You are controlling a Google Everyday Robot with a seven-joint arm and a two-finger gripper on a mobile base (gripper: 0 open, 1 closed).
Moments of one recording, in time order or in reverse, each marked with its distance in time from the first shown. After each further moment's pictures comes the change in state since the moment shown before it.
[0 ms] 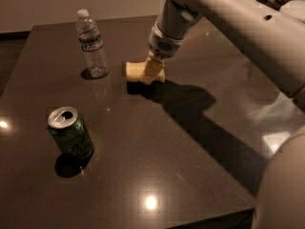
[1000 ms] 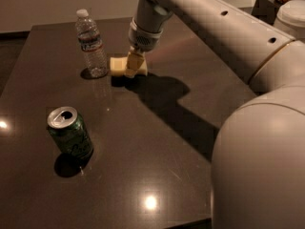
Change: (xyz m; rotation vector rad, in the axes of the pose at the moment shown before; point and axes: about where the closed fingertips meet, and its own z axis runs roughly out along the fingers) arm -0.054 -0.026 0.029 0.006 0.011 -0.052
